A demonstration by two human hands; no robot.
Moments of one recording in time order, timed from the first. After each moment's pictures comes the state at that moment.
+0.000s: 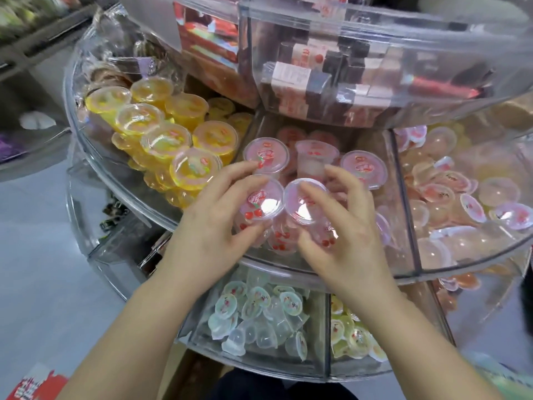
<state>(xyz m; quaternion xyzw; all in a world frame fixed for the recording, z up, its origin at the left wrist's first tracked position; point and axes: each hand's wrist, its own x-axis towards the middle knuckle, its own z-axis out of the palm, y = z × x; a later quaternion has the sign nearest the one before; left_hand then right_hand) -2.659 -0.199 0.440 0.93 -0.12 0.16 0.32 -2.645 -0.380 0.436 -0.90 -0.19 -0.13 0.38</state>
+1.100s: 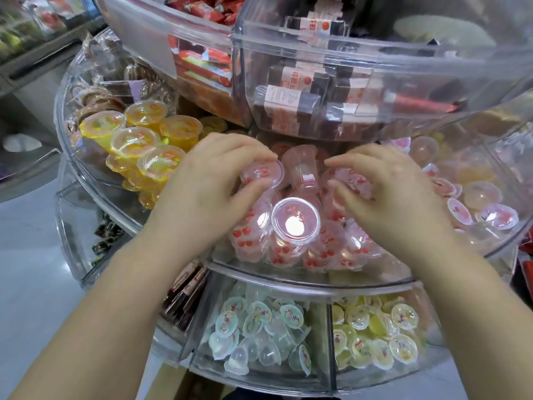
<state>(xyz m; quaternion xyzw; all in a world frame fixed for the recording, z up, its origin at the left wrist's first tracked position) -2.624 -0.190 0.501 0.94 -0.17 0.17 0.25 -2.600 -0.403 0.497 -0.95 -0.20 -0.15 0.20</state>
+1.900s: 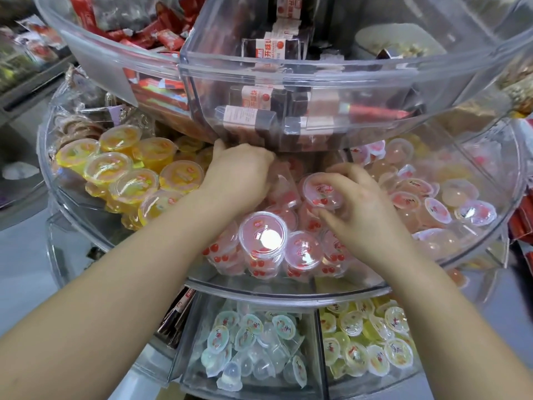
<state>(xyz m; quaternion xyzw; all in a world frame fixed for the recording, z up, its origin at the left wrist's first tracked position) -2.549 -0.249 0.486 0.99 -0.12 0.05 0.04 -2.590 -0.430 0.466 -0.95 -0.16 -0.09 0.27</state>
